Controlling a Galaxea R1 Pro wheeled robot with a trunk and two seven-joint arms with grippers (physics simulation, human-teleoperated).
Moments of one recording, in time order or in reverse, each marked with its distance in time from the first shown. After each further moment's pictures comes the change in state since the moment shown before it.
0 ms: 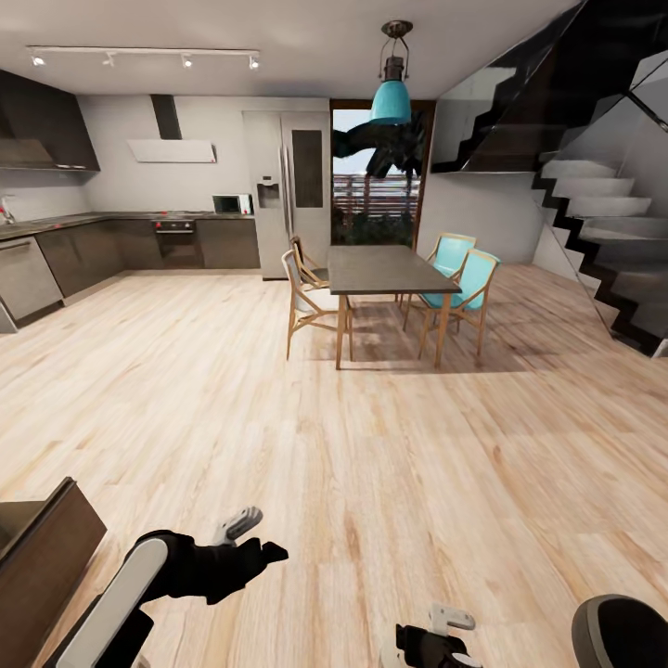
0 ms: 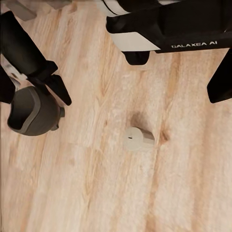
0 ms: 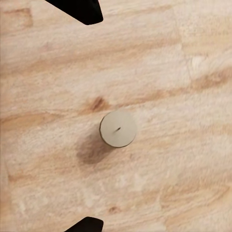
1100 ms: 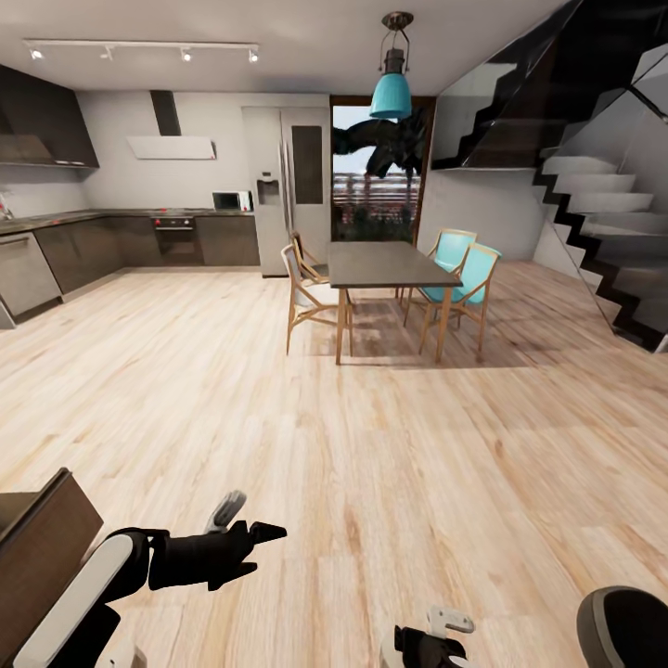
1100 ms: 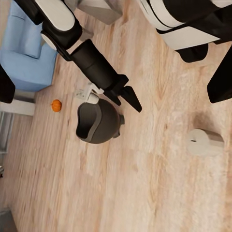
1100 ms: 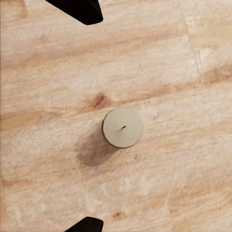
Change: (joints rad) left arm 0.000 0.099 0.048 0.014 0.166 0.044 -0.290; right arm -0.003 0.013 0.002 0.025 -0.001 -0.026 -0.011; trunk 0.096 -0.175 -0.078
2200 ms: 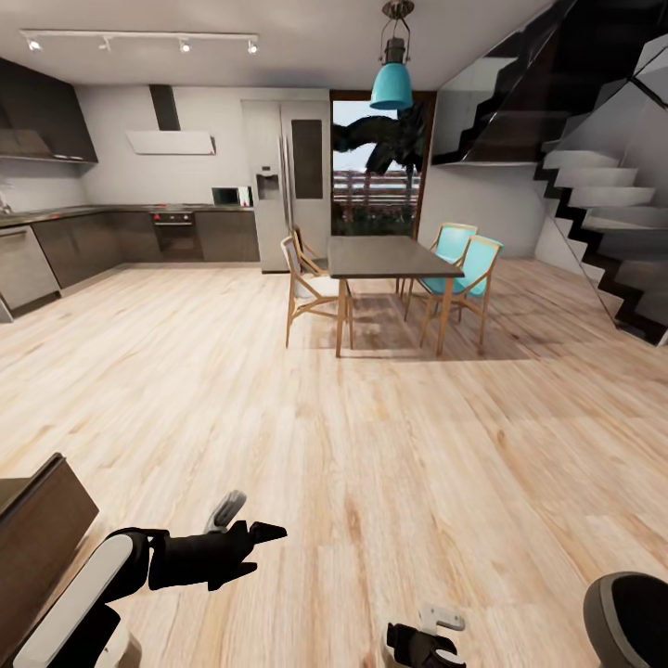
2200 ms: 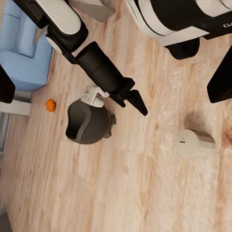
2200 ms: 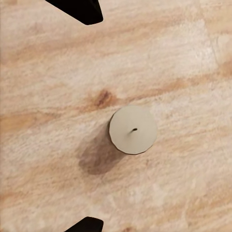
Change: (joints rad) left arm 0.000 0.001 0.000 0.000 -0.001 0.000 -0.001; right arm -0.067 0.057 -0.002 0.143 -0.006 -0.054 -0.006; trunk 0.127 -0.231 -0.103
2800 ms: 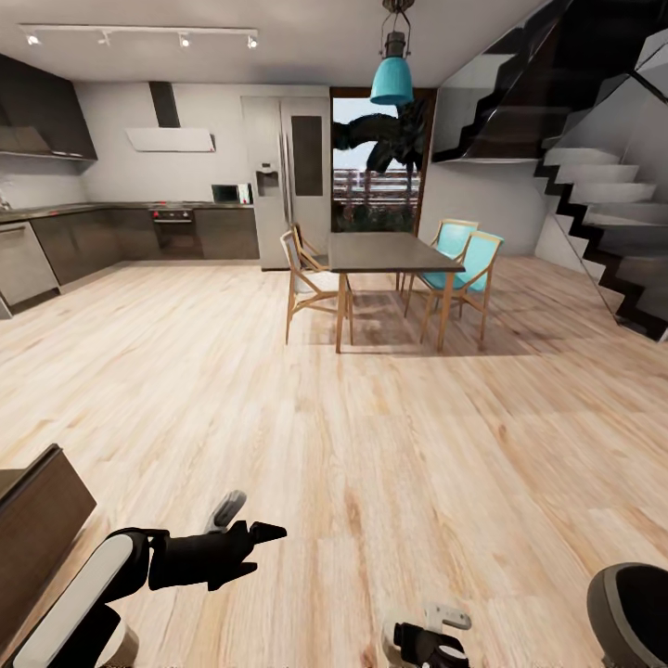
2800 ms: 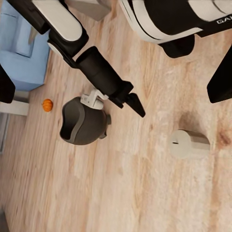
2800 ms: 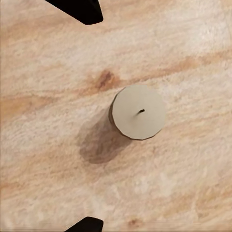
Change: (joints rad) left arm 0.000 0.000 0.000 0.000 0.000 0.000 0.000; right arm -0.046 0.001 -0.002 0.097 -0.001 -0.024 0.000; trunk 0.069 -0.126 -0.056
